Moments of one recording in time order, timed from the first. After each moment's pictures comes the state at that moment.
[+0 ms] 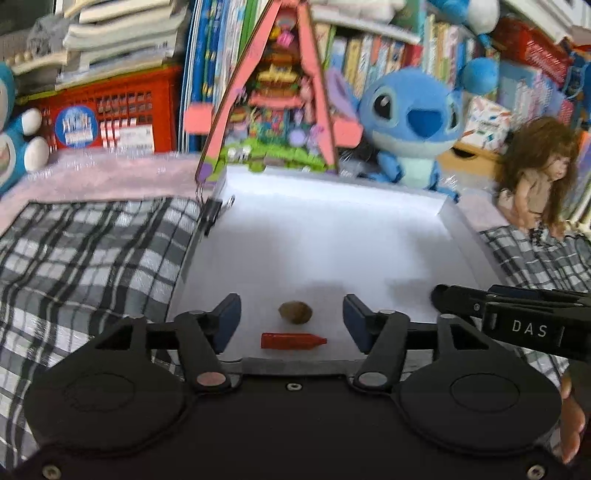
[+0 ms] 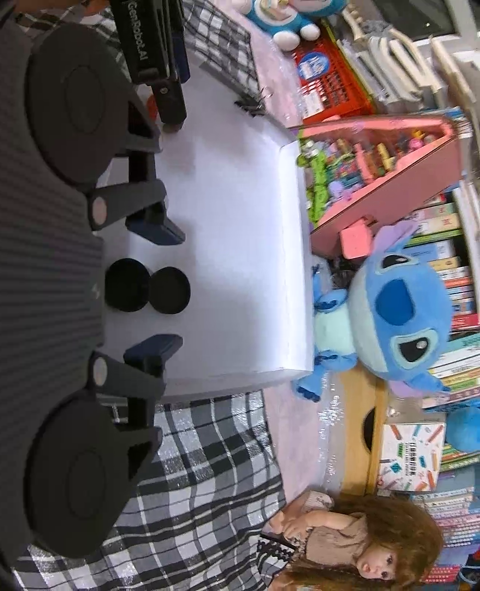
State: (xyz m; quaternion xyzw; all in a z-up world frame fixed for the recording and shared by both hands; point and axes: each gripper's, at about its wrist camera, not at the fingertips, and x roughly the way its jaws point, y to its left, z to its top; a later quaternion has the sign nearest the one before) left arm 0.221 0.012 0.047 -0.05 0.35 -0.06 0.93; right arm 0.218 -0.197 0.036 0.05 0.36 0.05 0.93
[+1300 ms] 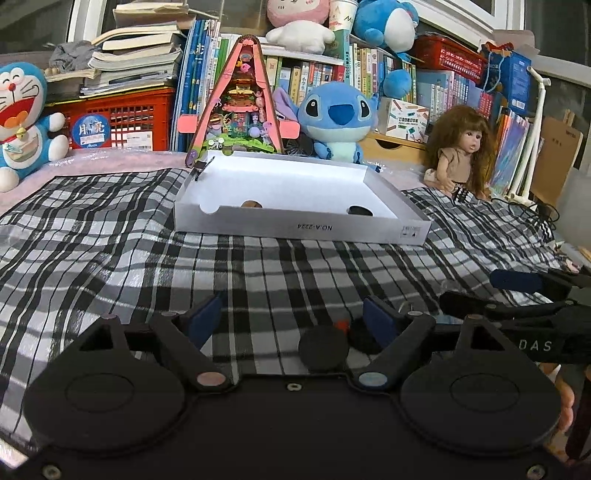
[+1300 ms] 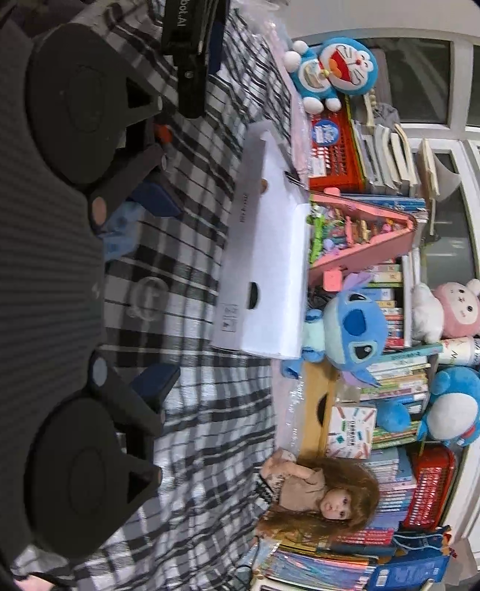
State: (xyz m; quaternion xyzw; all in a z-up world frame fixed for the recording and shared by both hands) left arm 0.023 0.008 0.020 -0.04 0.28 -0.11 0.95; right arm 0.032 -0.215 0.014 -0.02 0.25 0.08 0.97
